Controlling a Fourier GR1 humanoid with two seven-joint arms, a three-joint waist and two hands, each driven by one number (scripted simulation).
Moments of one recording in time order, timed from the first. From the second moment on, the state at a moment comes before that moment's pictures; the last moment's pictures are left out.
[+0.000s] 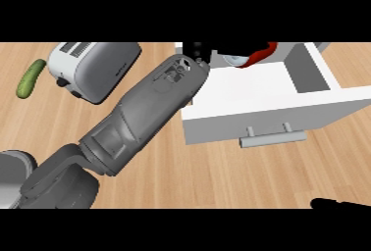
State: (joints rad) left arm -1.41 0.00 -0.62 -0.40 0.65 0.79 -0.09; right arm 0.09 -0.15 -0.22 -2.21 0.13 0.21 0.06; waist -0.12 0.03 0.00
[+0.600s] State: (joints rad) left arm -1.45 0.00 -0.61 -0.43 0.71 0.83 -0.12; right arm 0.01 -0.23 -0.07 -2.16 0.53 0.17 0.01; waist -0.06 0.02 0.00
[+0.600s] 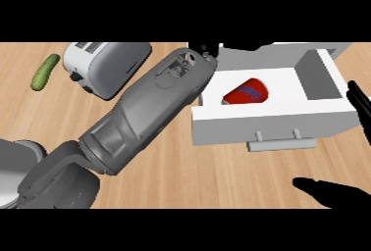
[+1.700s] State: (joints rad) left arm -1.37 0.18 -0.62 -0.68 0.62 0.82 0.08; right arm -0.24 -0.18 0.05 -1.47 1.07 -0.22 -0.07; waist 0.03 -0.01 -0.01
